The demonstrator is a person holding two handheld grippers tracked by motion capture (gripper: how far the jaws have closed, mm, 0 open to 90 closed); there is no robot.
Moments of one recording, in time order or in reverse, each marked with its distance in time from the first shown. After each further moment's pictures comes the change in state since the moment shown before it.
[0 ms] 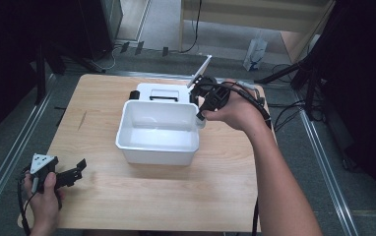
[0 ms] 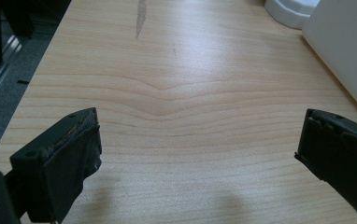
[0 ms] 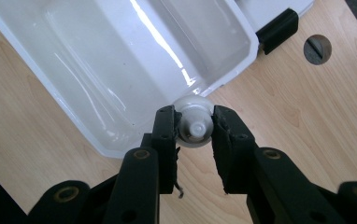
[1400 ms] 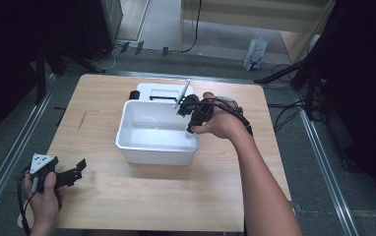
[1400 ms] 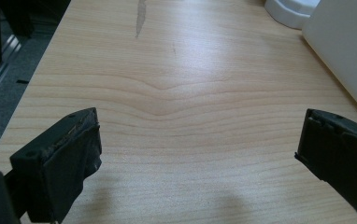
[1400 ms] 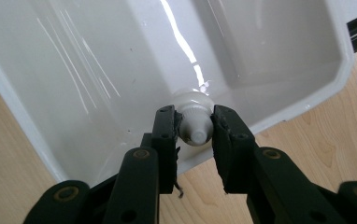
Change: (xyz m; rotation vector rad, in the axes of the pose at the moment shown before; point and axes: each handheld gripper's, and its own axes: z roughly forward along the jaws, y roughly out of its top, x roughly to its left) left arm 0.000 0.000 0.000 -0.002 -0.002 -0.003; right arm 0.015 0.004 0.075 0.054 0.029 -0.192
